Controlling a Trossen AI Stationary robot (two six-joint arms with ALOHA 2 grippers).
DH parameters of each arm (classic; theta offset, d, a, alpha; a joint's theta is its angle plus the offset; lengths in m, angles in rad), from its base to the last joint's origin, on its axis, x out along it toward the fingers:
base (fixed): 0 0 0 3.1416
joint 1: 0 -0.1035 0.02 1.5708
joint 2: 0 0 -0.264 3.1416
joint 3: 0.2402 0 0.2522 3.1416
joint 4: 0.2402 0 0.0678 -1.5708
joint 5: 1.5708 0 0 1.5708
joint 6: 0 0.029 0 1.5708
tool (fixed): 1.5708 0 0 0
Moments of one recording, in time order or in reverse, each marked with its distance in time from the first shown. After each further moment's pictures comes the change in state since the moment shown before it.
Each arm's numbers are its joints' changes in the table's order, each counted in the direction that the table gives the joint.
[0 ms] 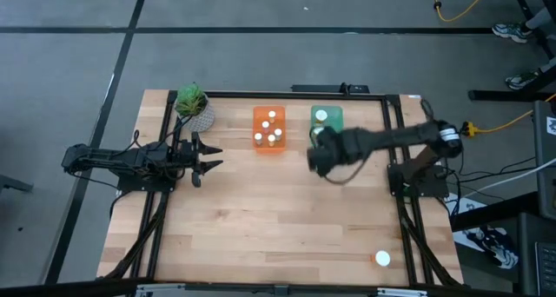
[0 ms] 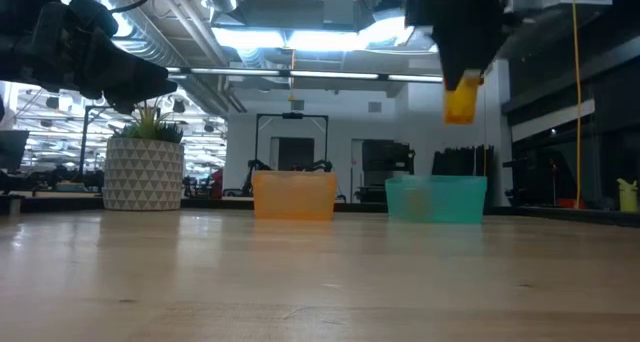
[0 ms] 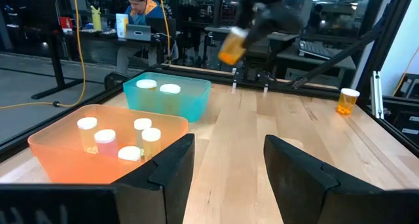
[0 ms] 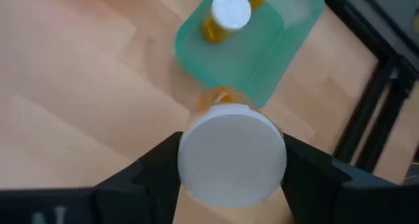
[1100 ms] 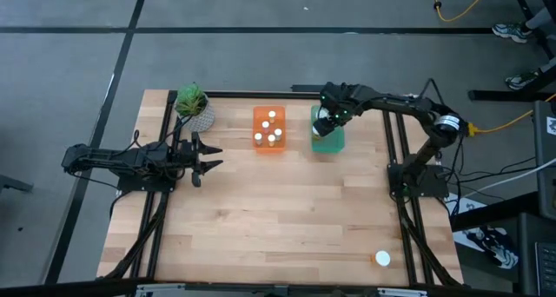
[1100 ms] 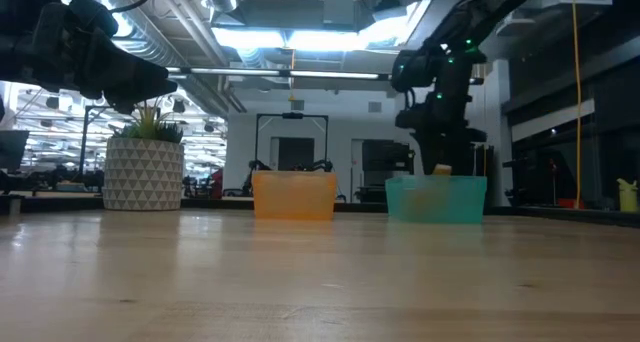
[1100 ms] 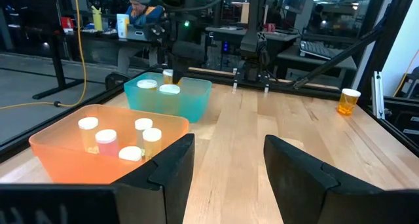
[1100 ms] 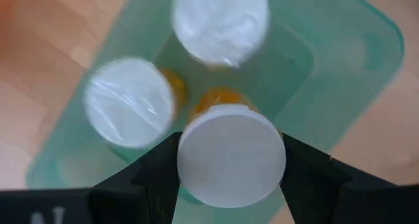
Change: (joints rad) left arm 0.000 0.000 0.000 0.000 -0.003 0.000; right arm 0.743 -0.022 -0.397 -0.662 -0.438 -0.679
